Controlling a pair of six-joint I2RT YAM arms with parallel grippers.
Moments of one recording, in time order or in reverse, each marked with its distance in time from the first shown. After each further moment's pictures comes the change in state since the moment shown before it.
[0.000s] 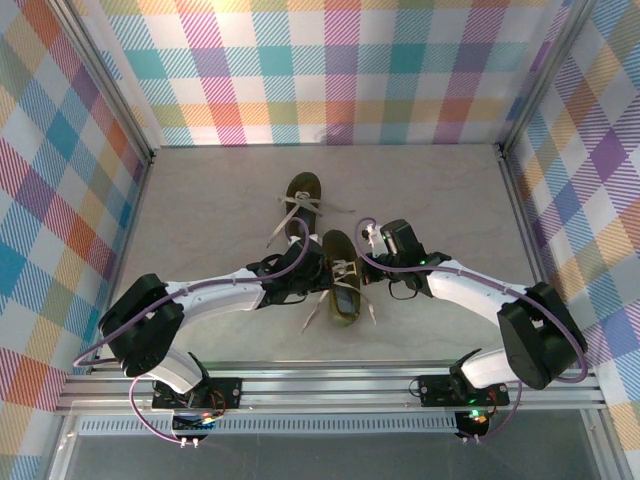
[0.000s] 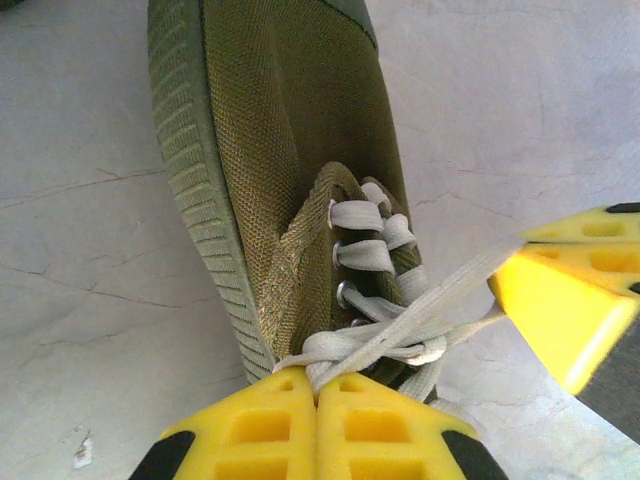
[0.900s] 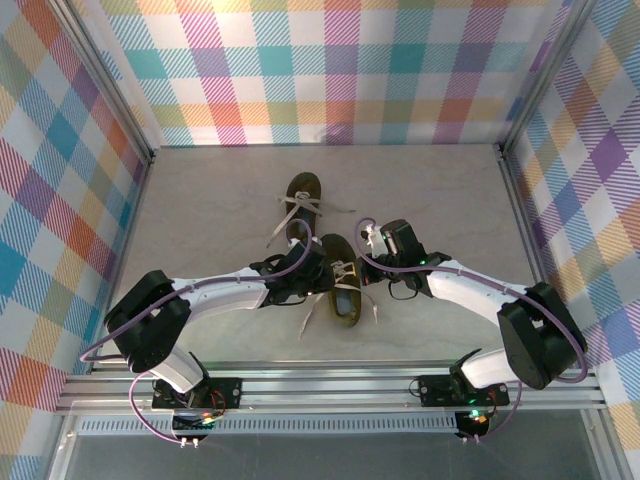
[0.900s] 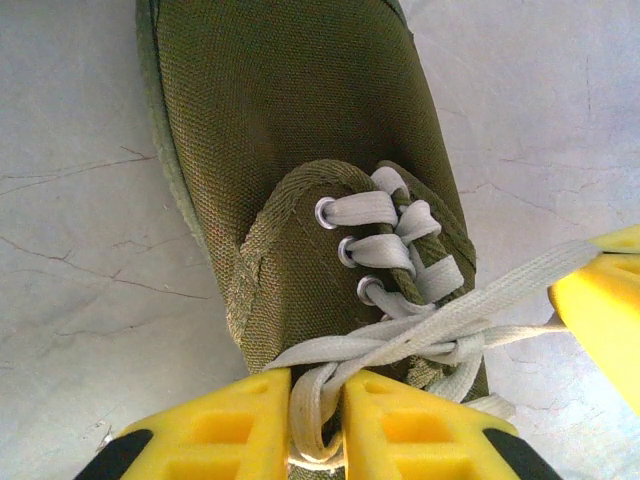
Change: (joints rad) left arm 0.002 0.034 0.006 -0.021 -0.001 -0.009; right arm 0.000 0.000 0.000 0.001 -0.025 0.000
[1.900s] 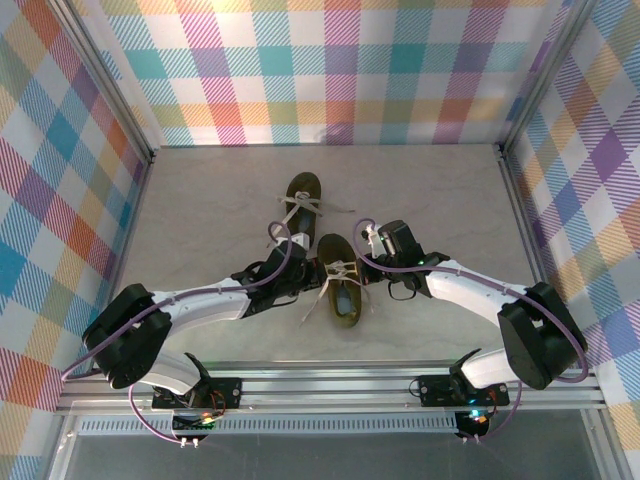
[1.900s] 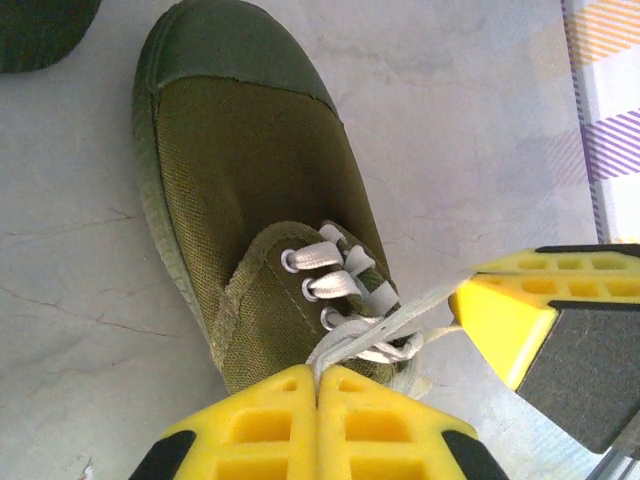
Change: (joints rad) left arm 0.056 -0.129 -0.159 0.234 0.035 -0.024; right arm 0.013 0.000 0.008 -0.028 0.095 0.005
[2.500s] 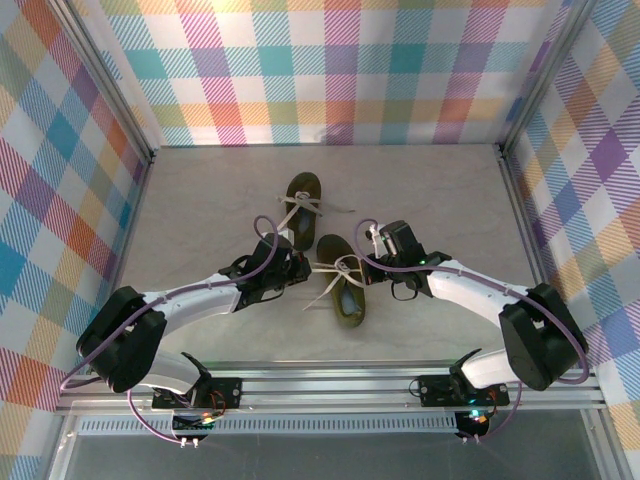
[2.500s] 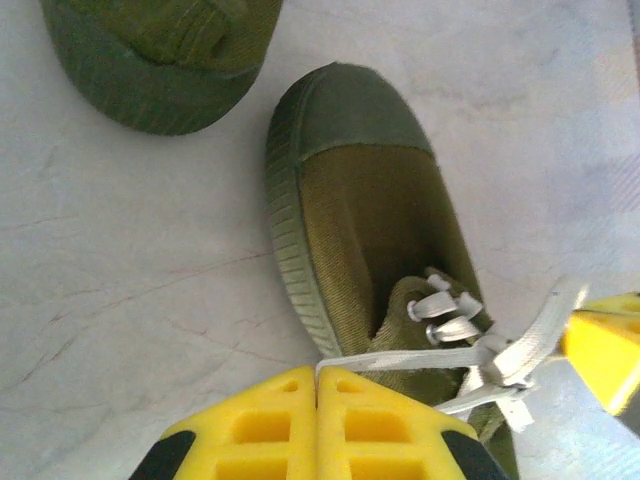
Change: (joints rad) left arm 0.114 -0.029 -0.015 -0.088 0.023 0.085; right arm -0.008 -0.013 0.000 -0.033 0.049 -0.017
